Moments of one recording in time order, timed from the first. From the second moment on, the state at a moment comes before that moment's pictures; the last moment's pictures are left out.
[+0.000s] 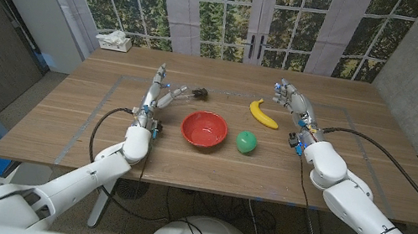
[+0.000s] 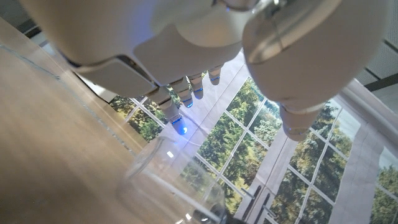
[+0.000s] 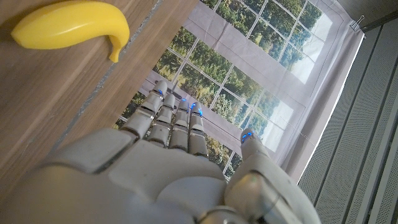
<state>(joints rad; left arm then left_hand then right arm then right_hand) 0.81 0.50 0.56 -1.15 0.03 -0.50 0.63 0.67 -0.04 0.20 -0.05 0.18 -0.17 -0.15 0.23 0.18 -0.17 -0.01 0.43 0.18 -0.02 -0.03 0.20 0.20 0.04 0.00 0.72 0.17 -1.08 -0.66 -0.37 -1.84 0.33 0.12 -0.27 0.19 0.14 0.41 -0.07 0.17 0.37 0.06 0.20 0.20 0.33 0.05 0.20 0.22 0.25 0.03 0.25 0.42 0.39 0.06 0.27 0.18</state>
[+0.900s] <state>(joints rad) 0.95 0.63 0.40 -1.50 -0.20 -0.45 0.30 0.54 0.03 0.19 -0.02 0.19 -0.13 -0.07 0.22 0.17 -0.17 -0.06 0.34 0.18 -0.07 -0.04 0.19 0.18 0.02 -0.03 0.64 0.17 -1.07 -0.59 -0.36 -1.66 0.35 0.31 -0.25 0.14 0.09 0.37 -0.08 0.17 0.29 0.05 0.18 0.19 0.25 0.03 0.19 0.21 0.12 -0.02 0.19 0.38 0.30 0.03 0.21 0.18</state>
